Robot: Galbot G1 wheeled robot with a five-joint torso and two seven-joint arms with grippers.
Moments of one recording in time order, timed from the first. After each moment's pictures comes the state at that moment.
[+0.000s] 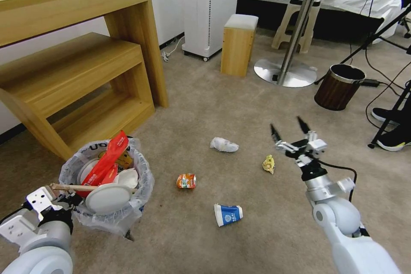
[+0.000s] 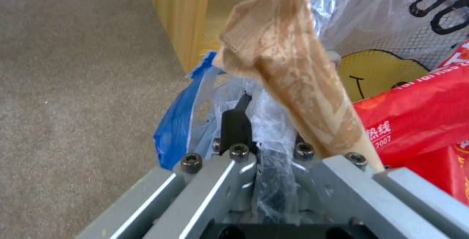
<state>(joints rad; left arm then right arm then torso) 1.65 -1.41 -0.85 -2.40 -0.78 0.52 -0.60 -1.17 1.04 0.48 1.72 0.53 0.17 -0.40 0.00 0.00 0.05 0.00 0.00</state>
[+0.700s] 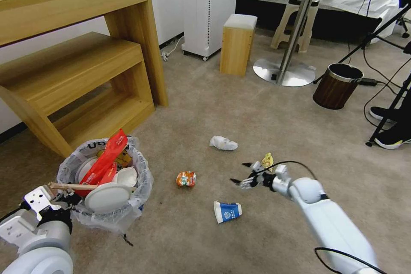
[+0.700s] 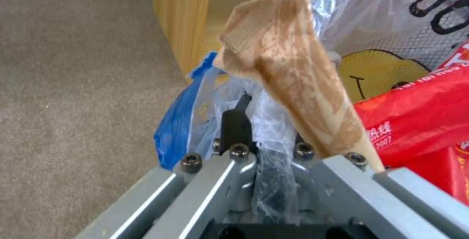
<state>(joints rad) 1.65 -1.42 -0.84 -2.41 -0.76 0.51 -0.60 -0.83 1.18 0.24 1.14 0.10 0.00 -0.91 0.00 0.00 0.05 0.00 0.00</state>
